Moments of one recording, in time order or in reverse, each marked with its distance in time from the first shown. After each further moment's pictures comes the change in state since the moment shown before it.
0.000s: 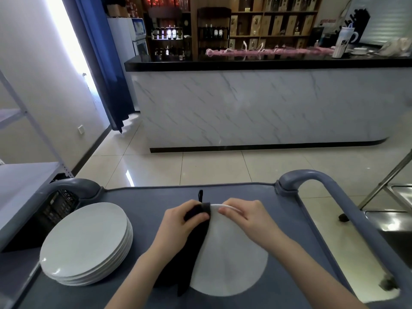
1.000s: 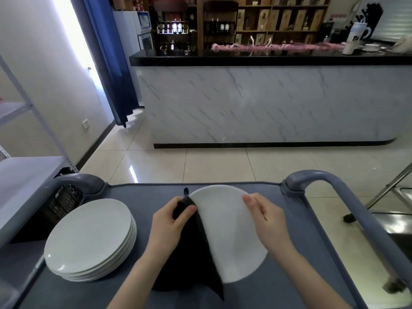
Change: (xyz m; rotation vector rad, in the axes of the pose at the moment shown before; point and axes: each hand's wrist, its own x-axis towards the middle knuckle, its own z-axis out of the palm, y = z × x) left_hand -0.005 -0.019 -0.011 -0.124 0.198 -0.108; right_hand -0.008 0.014 0.009 0.143 0.369 0.085
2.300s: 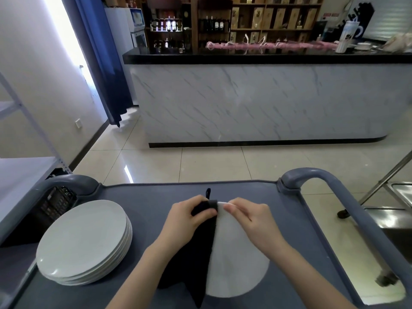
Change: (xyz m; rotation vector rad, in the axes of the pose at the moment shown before) left_hand 0.018 0.012 0.025 0.153 -0.246 0.054; right_hand 0.002 -0.007 0.006 -0.123 -0.198 -0.070
